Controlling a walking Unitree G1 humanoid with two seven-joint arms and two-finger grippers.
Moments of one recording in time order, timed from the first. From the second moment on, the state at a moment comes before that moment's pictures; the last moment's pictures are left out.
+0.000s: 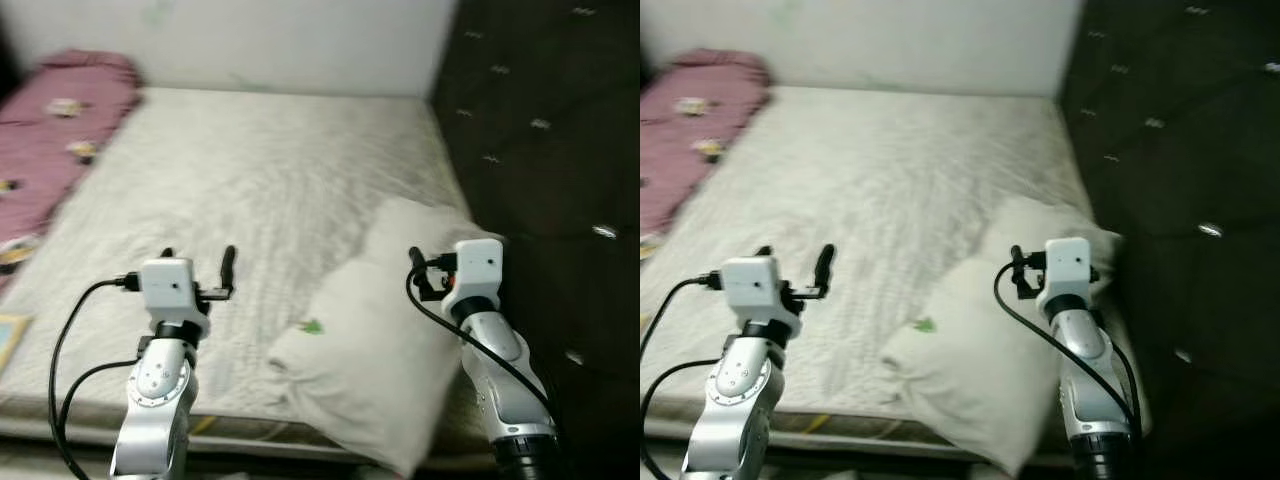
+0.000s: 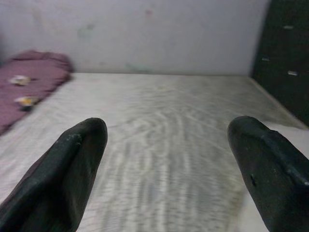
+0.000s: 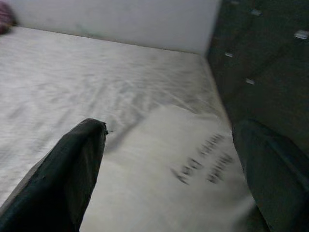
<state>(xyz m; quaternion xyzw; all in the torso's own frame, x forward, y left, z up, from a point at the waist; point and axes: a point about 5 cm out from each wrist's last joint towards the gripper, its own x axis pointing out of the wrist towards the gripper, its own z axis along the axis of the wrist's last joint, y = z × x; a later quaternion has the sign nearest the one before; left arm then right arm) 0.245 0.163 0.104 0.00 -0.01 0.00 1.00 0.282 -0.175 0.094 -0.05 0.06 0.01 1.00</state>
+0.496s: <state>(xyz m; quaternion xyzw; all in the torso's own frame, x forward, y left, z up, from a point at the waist) 0.244 0.165 0.102 0.01 -0.01 0.00 1.00 0.285 -0.167 0.093 -0.06 0.06 0.02 1.00</state>
